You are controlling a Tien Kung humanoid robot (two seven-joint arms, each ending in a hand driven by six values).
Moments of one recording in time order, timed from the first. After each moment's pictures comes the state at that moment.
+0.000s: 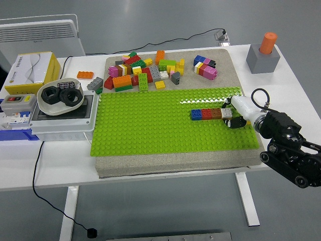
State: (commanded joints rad) left arm -0.06 0.05 -1.75 -0.18 1.80 -0.26 0.33; right arm 0.63 -0.33 0.60 1.04 -1.82 -0.12 -0.27
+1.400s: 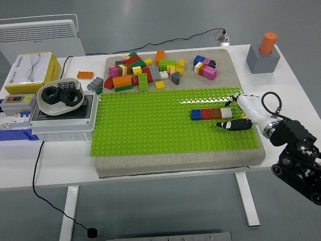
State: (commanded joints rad) left arm -0.06 0.04 -1.76 -0.18 1.81 -0.26 0.33; right arm 0.49 -0.40 0.70 1.22 -1.92 -0.18 -0.25
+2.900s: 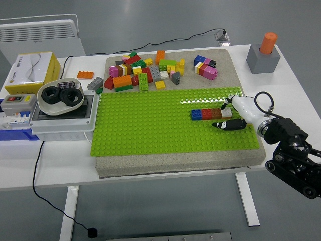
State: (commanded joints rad) left arm -0.06 0.05 -1.74 -0.18 1.79 -0.26 0.31; right arm 0.56 -0.39 0.64 1.17 -1.88 -0.19 -0.23
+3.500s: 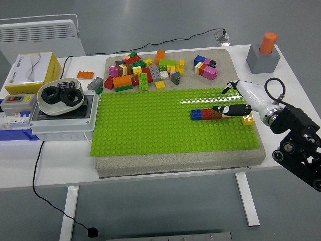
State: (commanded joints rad) left arm -0.05 0.05 -1.73 -0.18 1.78 -0.25 0.31; right arm 0.51 -0.44 0.76 1.30 -1.78 -0.22 -0.21
